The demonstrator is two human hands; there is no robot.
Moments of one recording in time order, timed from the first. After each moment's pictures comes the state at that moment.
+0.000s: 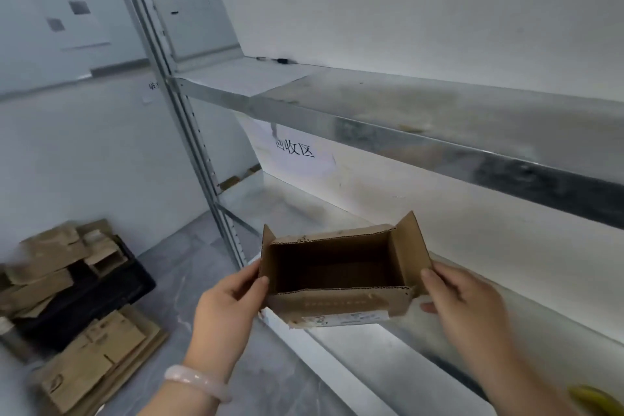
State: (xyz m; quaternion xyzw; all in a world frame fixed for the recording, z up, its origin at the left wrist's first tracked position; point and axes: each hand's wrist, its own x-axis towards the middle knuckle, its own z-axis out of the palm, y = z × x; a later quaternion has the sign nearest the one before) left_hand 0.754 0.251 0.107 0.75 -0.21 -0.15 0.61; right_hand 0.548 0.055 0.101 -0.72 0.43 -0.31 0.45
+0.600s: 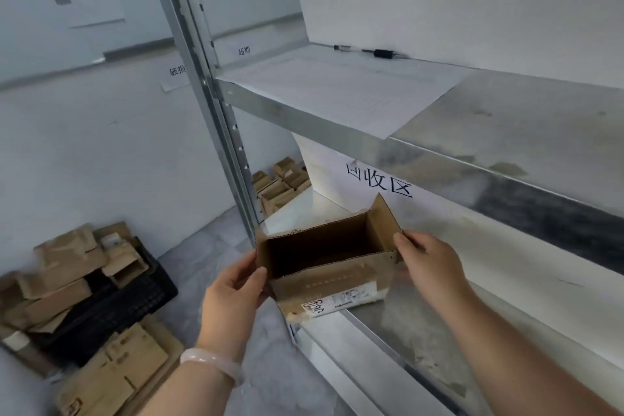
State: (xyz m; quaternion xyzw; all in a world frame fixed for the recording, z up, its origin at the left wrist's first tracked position) left_hand 1.032 0.198 0.060 0.71 -0.10 -0.17 0.68; right_hand 0.880 -0.037 0.059 -0.73 0.41 -0.26 0.48
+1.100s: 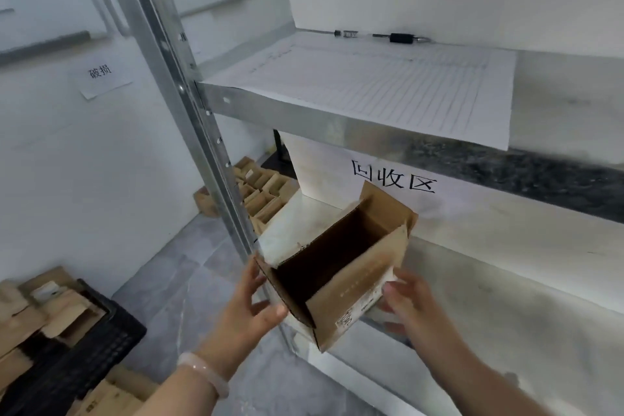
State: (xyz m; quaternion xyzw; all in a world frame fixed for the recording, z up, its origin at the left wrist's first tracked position) left_hand 1.157 0.202 0.024 0.68 -0.38 -0.37 0.51; right_hand 0.929 0.058 0.023 -0.56 0.49 -0.24 0.62
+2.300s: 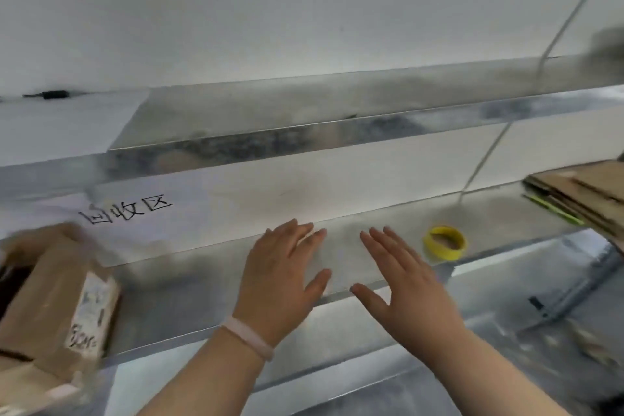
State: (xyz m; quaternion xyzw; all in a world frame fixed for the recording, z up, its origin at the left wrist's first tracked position) left_hand 0.849 0.121 0.102 0.43 -0.84 0.02 0.31; right_hand 0.647 0.189 0.103 -0.72 0.65 -0.26 0.01
